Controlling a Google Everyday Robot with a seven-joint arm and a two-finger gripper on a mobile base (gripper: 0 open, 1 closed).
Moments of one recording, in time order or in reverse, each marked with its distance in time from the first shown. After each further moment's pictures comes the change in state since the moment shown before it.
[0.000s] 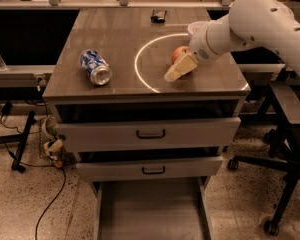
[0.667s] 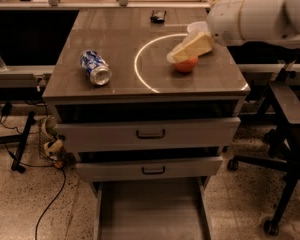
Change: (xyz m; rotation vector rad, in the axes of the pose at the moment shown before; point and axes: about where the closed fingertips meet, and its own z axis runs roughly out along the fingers) arm -0.082 0.024 -0.120 0.065 -0.340 -0.120
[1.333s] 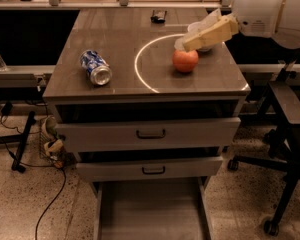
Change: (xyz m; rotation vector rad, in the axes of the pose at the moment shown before) arm -0.075 0.015 -0.074 0.041 -0.241 -0.093
